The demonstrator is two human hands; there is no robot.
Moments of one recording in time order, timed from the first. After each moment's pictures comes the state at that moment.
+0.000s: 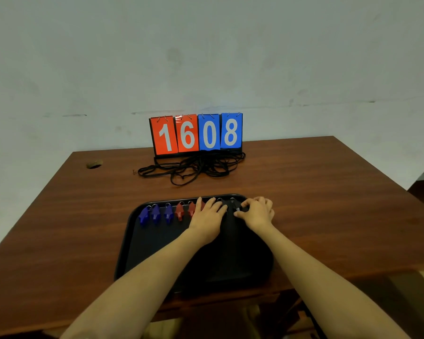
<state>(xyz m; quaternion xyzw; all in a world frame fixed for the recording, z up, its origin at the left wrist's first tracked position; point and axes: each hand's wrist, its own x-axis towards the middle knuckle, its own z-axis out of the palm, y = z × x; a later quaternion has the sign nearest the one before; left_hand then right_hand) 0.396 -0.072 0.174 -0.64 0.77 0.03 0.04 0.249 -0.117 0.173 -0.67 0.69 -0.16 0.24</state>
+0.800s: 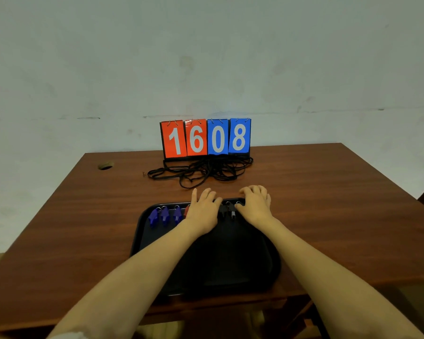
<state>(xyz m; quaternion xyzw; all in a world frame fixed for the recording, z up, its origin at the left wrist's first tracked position) 0.423 -0.072 0.206 -0.67 0.75 -0.01 0.00 0.271 -0.125 0.202 -0.77 0.61 -0.15 0.13</state>
